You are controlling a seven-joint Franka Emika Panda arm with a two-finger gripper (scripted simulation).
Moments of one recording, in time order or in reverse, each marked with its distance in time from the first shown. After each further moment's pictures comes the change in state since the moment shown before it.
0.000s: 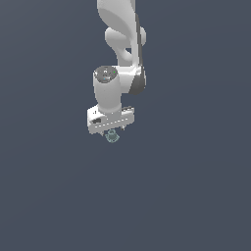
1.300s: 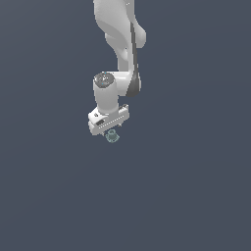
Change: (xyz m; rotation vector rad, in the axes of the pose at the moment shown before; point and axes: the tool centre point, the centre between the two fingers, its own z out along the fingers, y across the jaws) arm -0.041 -0.002 0.041 0.012 -0.007 -0.255
